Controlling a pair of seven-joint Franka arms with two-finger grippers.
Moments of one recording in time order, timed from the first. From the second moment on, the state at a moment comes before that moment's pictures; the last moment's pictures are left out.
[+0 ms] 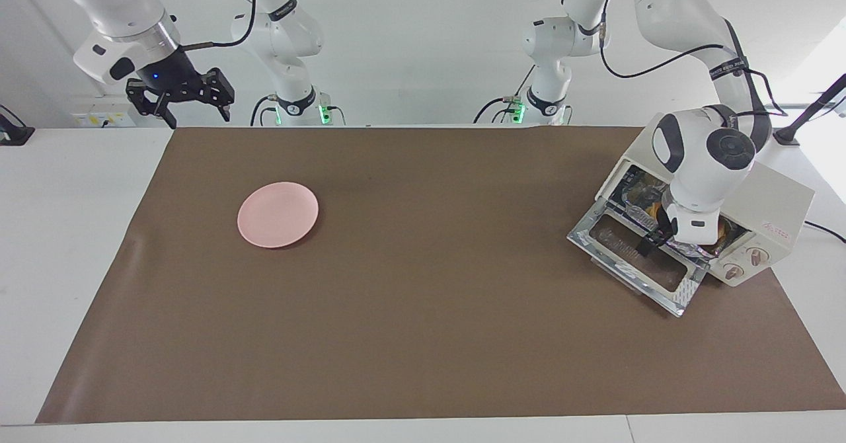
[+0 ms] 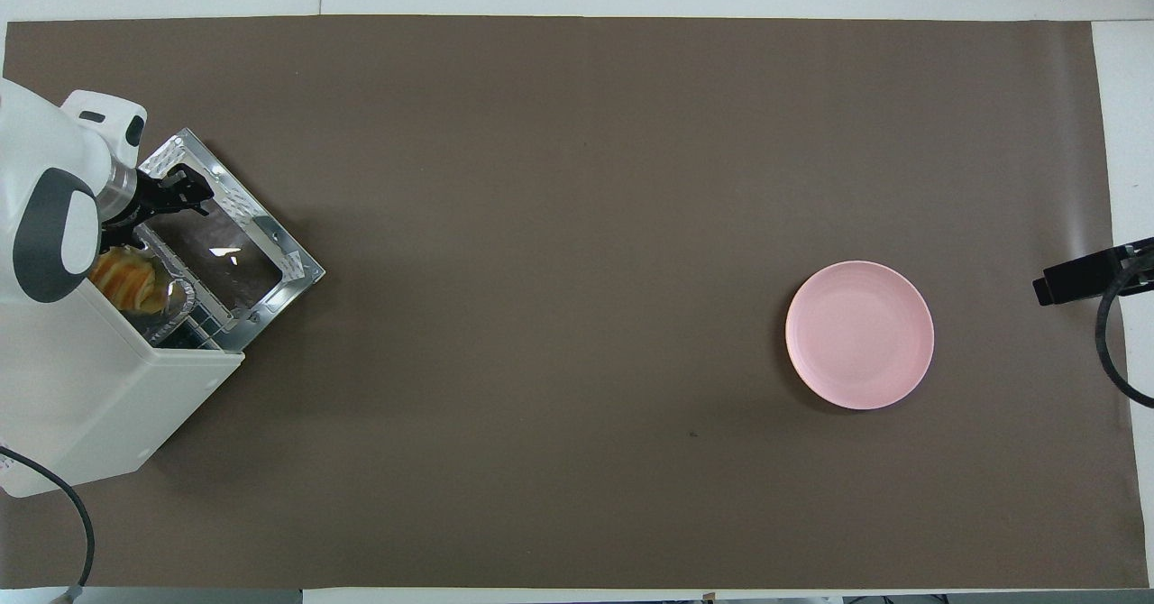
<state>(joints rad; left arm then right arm) 0.01 0.28 0.02 -1.86 0.17 2.12 -0.55 -0.12 -0.08 0.08 -1.60 0.00 1.42 -0.20</state>
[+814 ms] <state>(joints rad) -0.13 0.28 0.00 -1.77 0.24 2.03 -0.54 -0.12 -0.08 0.08 -1.60 0.00 1.42 -0.20</state>
